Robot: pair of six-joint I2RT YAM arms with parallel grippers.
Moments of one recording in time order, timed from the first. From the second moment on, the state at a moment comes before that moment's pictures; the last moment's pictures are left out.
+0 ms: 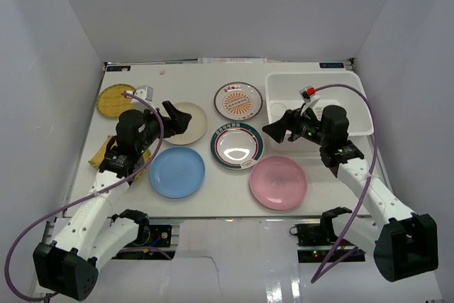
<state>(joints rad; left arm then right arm) -0.30 0.85 0.74 -0.12 0.14 -0.51 0.26 1.01 0.65 0.12 -0.62 0.35</state>
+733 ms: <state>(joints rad) 0.21 1.35 0.91 0.05 0.09 -0.69 0.76 1.08 0.70 0.16 -0.45 0.29</state>
